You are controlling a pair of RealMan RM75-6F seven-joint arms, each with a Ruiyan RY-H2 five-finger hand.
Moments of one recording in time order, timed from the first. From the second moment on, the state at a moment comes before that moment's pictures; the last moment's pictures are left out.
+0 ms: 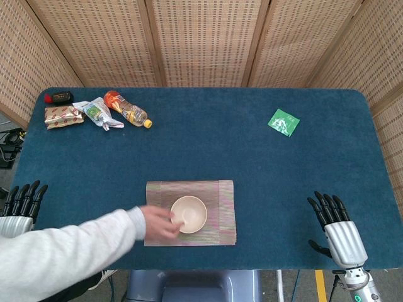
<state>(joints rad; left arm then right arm) 0.00 -1.26 -0.01 -1.61 1.65 1.64 0.25 0.06 -1.26 -0.03 -1.56 -1.70 1.54 -0.10</state>
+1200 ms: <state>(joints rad) -0.04 -1.28 0.00 -1.58 1.69 1.61 0.24 0.06 -1.26 -0.03 -1.56 -1.70 1.55 -0.10</state>
